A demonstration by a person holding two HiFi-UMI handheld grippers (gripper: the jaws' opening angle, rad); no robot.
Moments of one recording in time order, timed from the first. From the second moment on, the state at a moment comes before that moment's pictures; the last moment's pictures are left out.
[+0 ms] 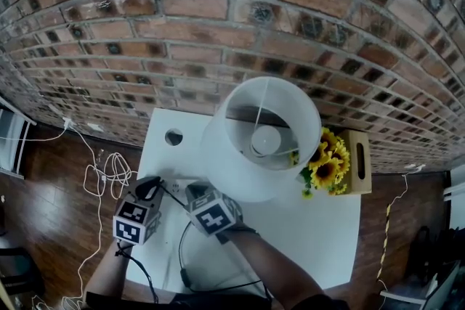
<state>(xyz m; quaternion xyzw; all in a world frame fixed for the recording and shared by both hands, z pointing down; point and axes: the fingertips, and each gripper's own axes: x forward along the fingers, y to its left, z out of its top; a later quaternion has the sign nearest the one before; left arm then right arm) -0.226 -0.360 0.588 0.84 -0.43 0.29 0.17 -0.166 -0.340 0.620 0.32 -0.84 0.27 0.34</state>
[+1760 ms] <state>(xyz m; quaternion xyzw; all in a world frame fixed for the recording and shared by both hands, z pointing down) -0.225 -0.356 0.583 0.84 -0.42 0.28 0.18 -0.160 -0.342 0.621 0.33 -0.84 0.27 0.35</state>
